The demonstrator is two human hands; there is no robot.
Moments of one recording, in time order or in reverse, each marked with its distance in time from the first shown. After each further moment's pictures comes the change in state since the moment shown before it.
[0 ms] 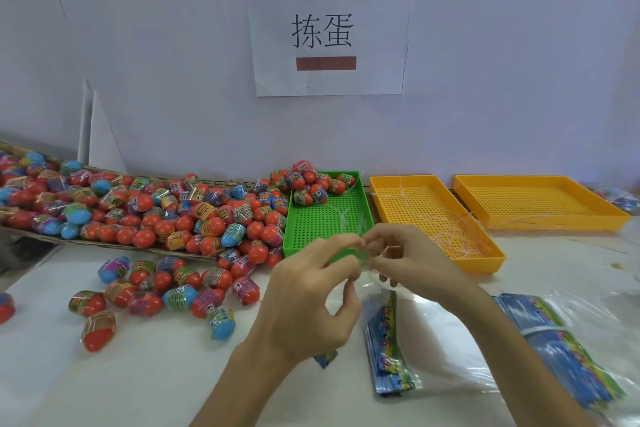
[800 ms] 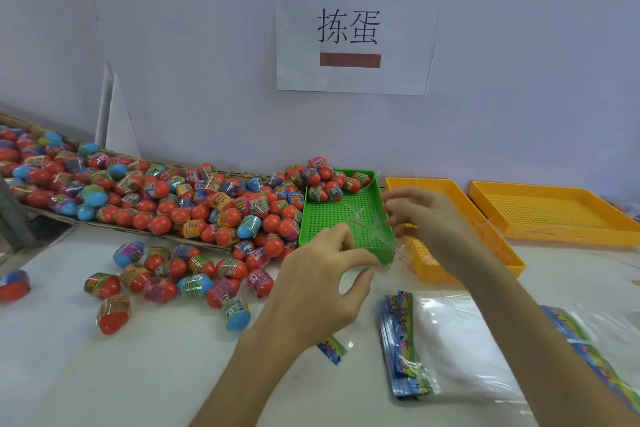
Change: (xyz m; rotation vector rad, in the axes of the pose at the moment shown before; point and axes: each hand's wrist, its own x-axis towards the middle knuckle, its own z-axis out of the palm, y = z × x) left_hand 0.005 -0.005 -0.011 0.082 -0.163 -0.237; right_hand 0.049 0.001 -0.009 0.326 0.214 0.102
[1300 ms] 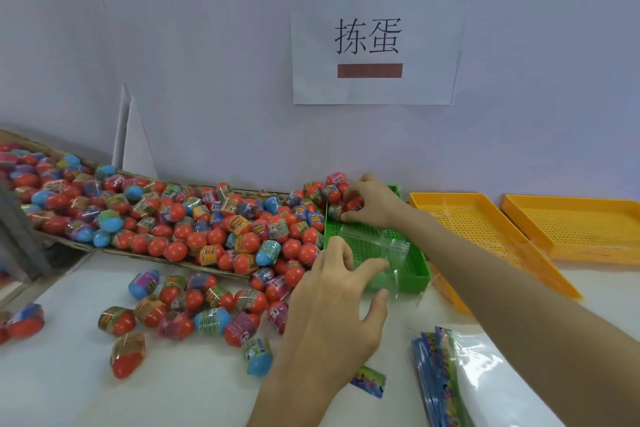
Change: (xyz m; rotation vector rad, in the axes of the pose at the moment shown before) left_hand 0.000 -0.018 0.007 0.111 0.031 -0.157; right_hand 0.142 0.018 0.073 -0.983 -0.253 -0.300
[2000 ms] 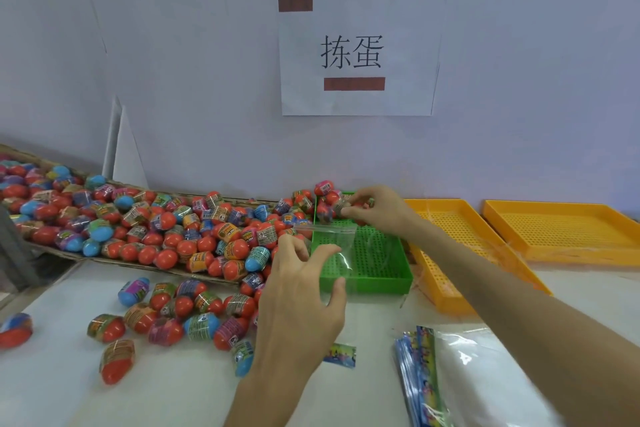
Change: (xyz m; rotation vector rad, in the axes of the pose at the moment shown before) left_hand 0.003 -0.014 -0.003 -0.019 0.131 -0.150; right_hand -0.036 0.004 -0.022 0.336 0.138 0.101
